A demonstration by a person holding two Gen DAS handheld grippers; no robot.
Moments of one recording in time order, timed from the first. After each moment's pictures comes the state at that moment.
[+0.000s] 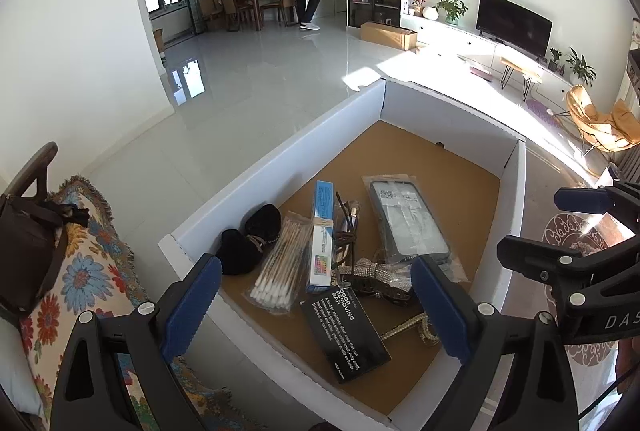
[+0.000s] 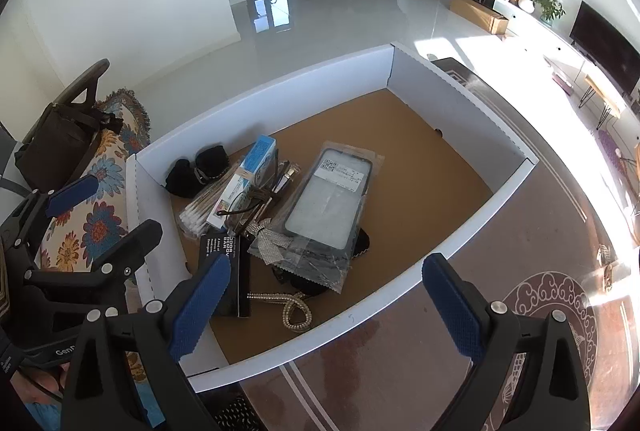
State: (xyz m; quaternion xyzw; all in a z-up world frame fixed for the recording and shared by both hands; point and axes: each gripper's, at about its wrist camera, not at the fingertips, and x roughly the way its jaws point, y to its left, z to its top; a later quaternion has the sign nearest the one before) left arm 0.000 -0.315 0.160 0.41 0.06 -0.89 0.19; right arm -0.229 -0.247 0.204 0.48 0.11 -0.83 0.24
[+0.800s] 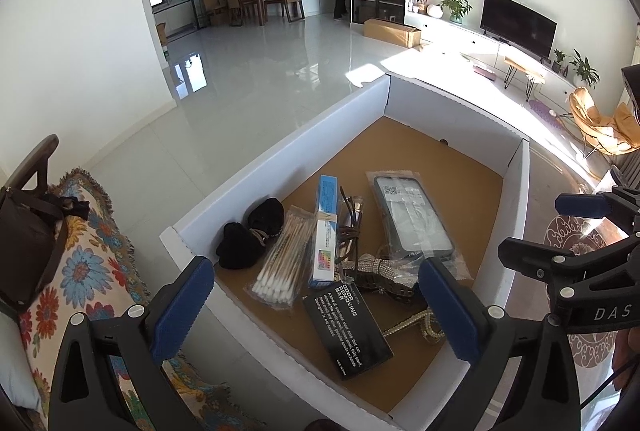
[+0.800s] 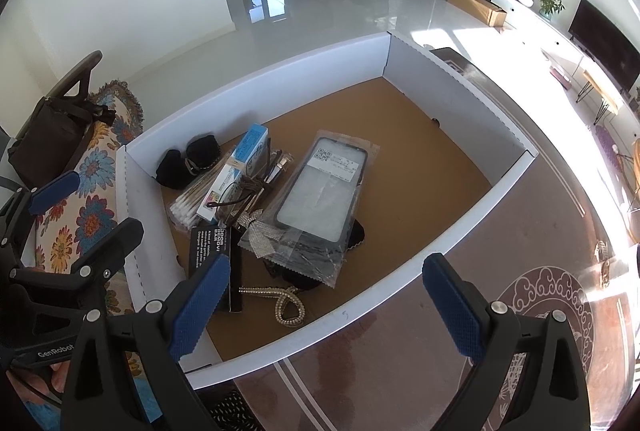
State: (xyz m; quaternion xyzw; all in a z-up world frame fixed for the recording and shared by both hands) left arm 0.001 -0.320 0.156 0.42 0.07 -0.89 0.19; right arm -0.236 -0.247 0.194 0.50 0.12 -0.83 0.23
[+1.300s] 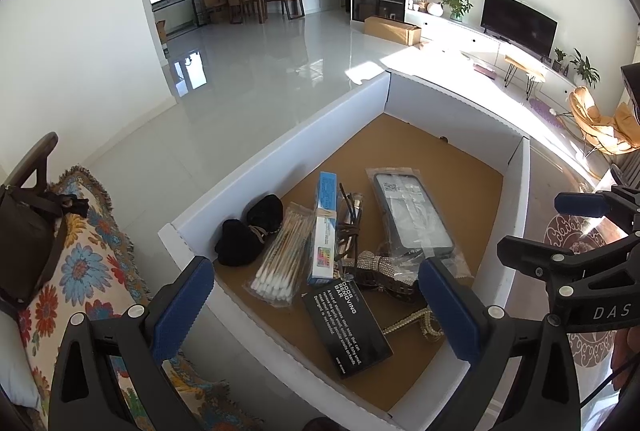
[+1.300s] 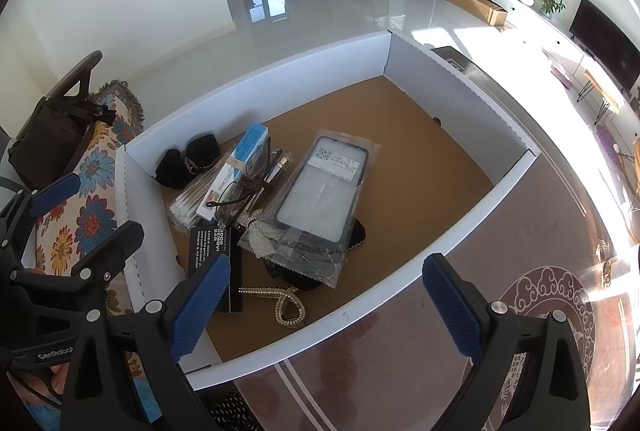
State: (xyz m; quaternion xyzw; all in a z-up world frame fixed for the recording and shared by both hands) left arm 0.001 -0.320 0.154 0.42 0.07 -0.88 0.19; right arm -0.236 -0.248 0.192 0.50 0.12 -0.83 0.23
